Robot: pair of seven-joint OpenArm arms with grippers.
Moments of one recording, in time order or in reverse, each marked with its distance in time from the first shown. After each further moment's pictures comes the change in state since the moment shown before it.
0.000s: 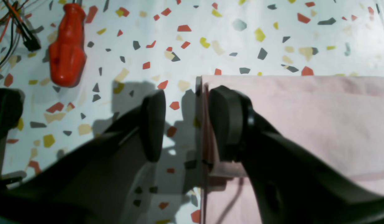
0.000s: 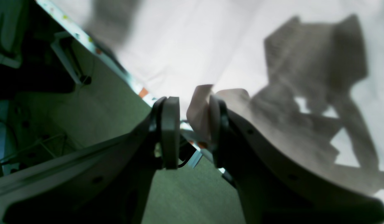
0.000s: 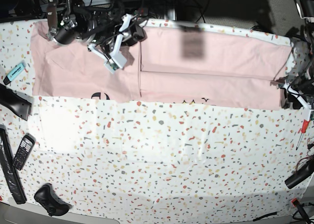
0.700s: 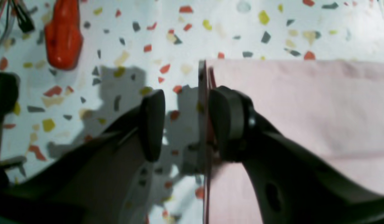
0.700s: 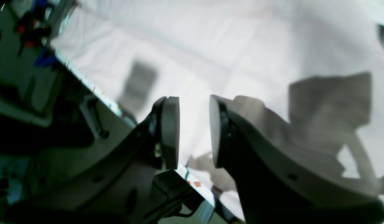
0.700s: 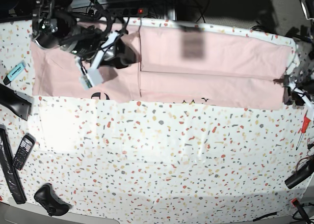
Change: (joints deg) left arm 0.0 -3.8 0.0 0.0 -8.3 -1.3 8.9; right arm 1.0 0.2 10.1 2.1 9.5 0.0 6.9
